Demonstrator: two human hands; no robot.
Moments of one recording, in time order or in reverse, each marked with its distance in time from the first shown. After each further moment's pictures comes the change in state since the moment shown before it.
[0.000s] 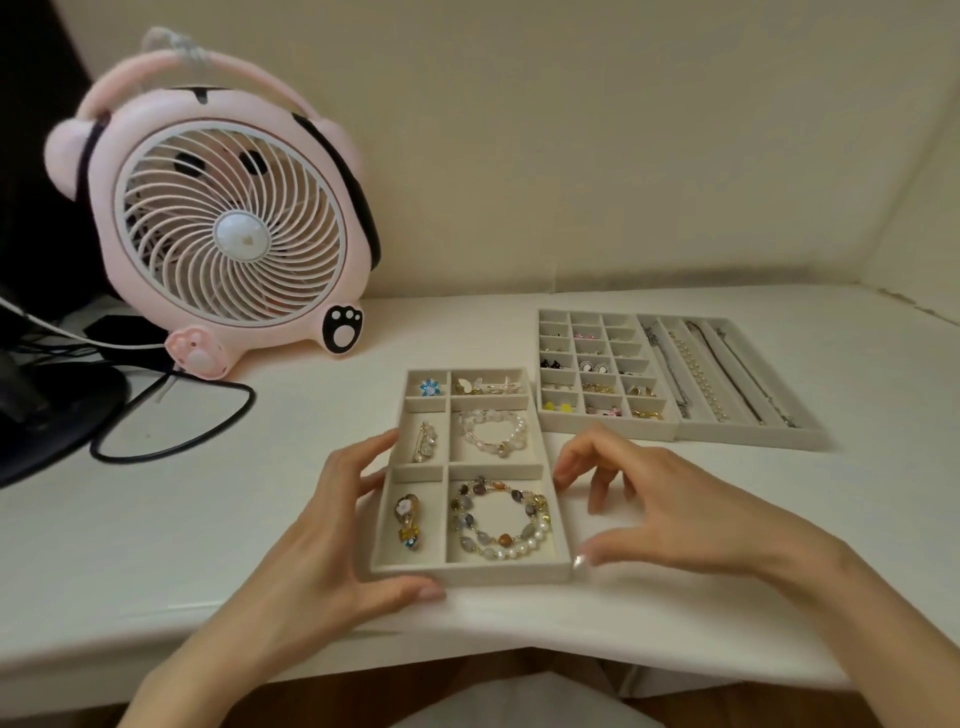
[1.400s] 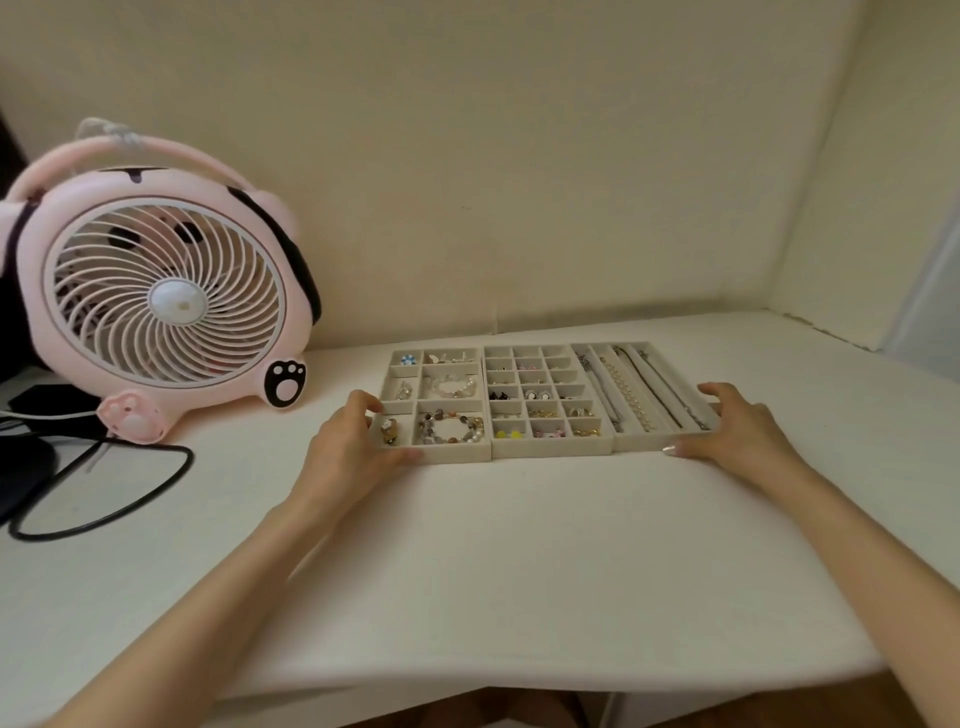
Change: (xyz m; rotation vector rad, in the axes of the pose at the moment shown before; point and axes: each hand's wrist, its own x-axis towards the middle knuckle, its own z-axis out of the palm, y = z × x) left_hand 0.140 0.001 0.021 0.188 0.267 -0.177; right_hand -0.011 0.170 -0.071 0.065 0.648 0.648
